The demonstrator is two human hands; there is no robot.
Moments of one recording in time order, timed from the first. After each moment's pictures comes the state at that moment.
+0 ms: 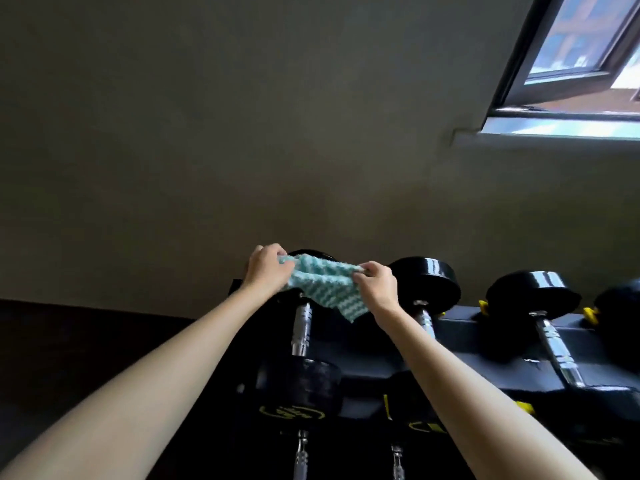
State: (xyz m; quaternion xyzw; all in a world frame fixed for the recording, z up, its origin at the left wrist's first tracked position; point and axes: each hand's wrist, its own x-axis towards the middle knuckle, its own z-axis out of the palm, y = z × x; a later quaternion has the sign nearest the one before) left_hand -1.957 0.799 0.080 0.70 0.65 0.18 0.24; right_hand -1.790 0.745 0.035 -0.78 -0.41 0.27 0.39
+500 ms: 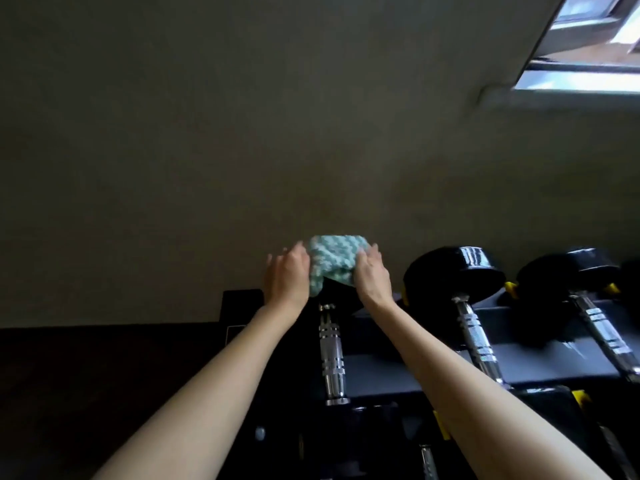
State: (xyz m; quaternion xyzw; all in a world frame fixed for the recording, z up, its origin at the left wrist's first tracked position) left_hand -1.949 0.879 -0.011 0.77 0.57 0.20 0.20; right_hand -1.831 0.829 -0.011 -0.82 -0.34 0.30 0.36
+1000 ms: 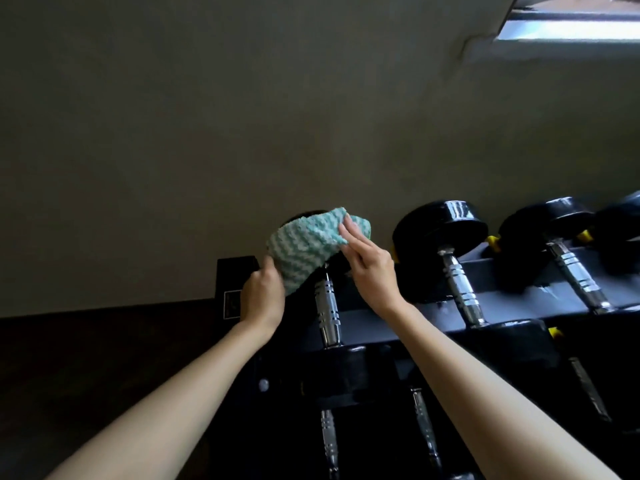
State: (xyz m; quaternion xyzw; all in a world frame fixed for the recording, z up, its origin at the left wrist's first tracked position) left_hand -2.003 0.828 -0.048 0.78 0.58 0.14 0.17; right_hand -1.844 0.768 -0.042 -0.70 -0.51 0.15 0.48
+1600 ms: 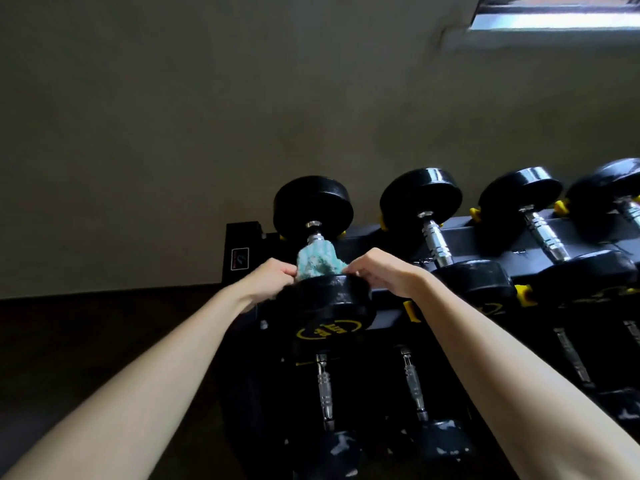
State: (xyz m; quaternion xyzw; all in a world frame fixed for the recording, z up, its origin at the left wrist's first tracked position) left_hand -2.042 0.766 -0.014 0.71 0.47 -0.01 0.53; right_hand -1.844 0.683 -0.010 -0.69 -0.32 0.58 0.30
